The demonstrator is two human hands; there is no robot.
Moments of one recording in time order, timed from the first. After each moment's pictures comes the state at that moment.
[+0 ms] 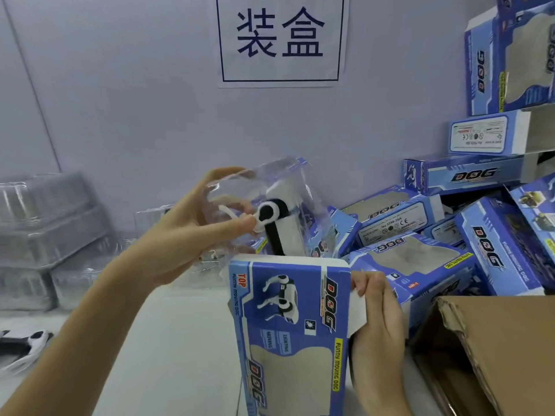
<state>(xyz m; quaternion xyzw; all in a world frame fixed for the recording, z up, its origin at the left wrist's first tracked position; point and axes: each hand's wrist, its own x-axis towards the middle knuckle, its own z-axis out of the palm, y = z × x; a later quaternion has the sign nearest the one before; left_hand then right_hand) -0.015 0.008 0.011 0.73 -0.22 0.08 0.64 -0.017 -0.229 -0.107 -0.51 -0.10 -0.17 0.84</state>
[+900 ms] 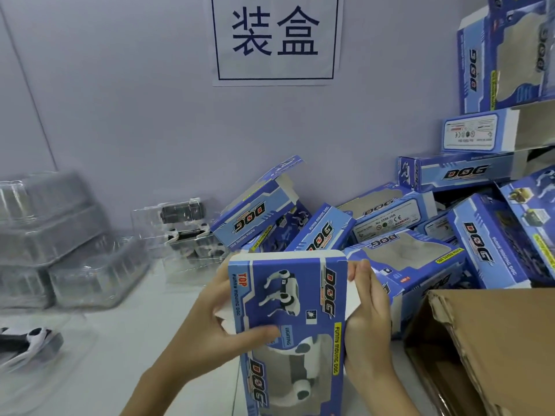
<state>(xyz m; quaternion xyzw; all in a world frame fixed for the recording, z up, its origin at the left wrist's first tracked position) -0.053 -0.028 -0.101 0.78 -0.17 0.18 0.58 -0.010 -0.233 -0.106 -0.51 -0.09 -0.11 0.85</state>
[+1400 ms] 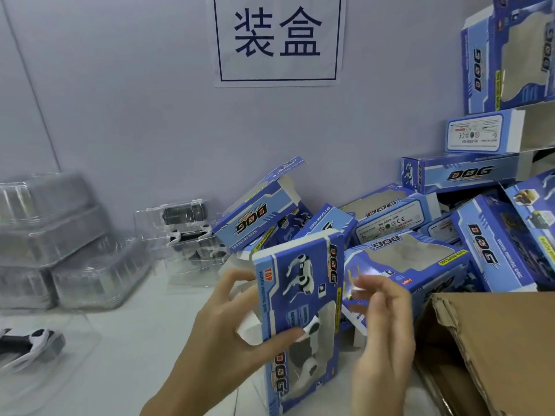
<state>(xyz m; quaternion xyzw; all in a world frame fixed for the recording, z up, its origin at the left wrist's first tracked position) -0.057 -0.047 -0.106 0.86 -0.19 0.31 0.36 -0.038 -0.232 -0.122 -0.59 -0.10 -0.33 0.73</state>
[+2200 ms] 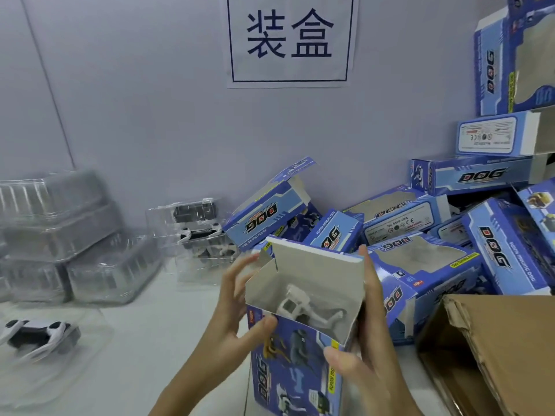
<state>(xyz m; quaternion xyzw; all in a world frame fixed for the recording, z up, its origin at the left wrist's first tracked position) -0.041 -0.024 -0.134 0.74 -0.19 0.18 0.61 -0.037 -0.248 -0.128 -0.60 -0.34 -0.09 0.72</state>
